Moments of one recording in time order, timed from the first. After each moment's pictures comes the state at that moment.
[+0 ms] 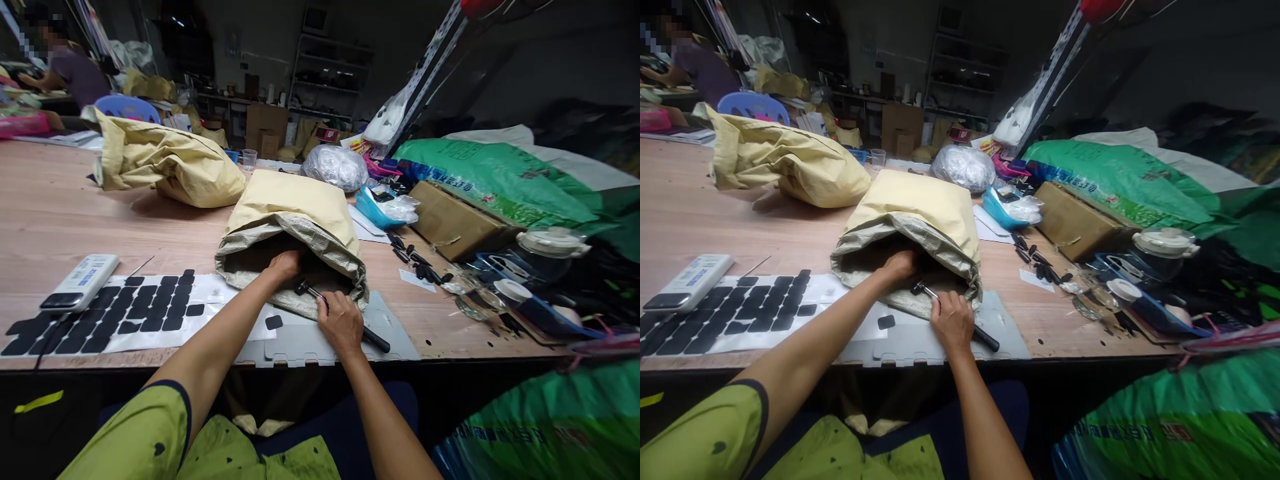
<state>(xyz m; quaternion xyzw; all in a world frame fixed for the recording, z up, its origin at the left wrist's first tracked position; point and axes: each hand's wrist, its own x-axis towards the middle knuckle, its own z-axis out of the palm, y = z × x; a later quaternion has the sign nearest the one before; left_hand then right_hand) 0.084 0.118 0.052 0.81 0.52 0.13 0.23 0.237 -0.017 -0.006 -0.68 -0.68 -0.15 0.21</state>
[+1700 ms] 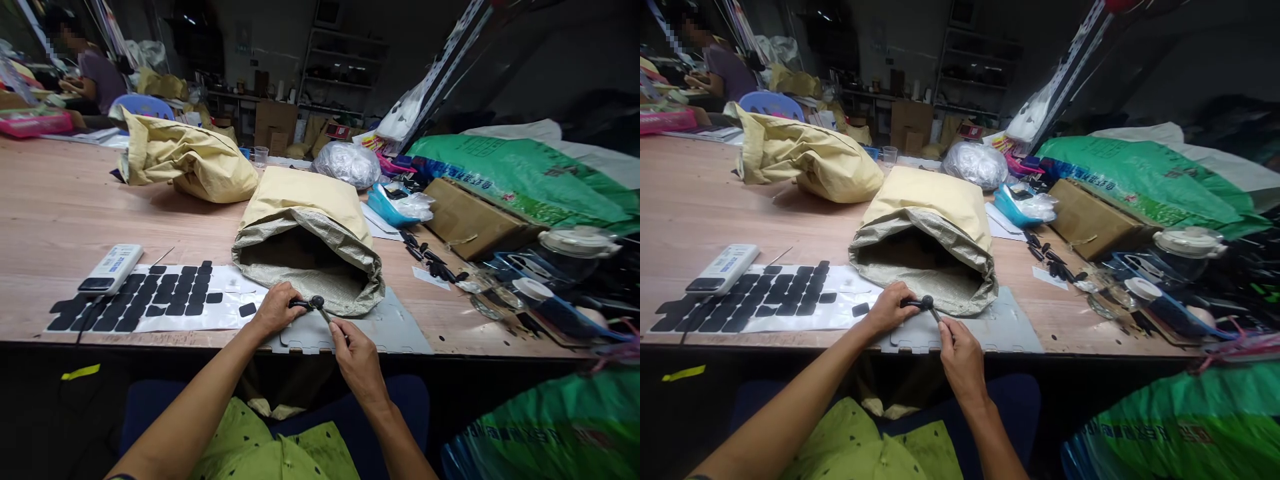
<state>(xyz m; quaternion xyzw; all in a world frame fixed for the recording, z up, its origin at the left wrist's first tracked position) 0.028 0.004 -0.002 0.79 0.44 0.32 0.27 0.214 -0.096 0.017 -0.66 -0.61 0.21 0.38</state>
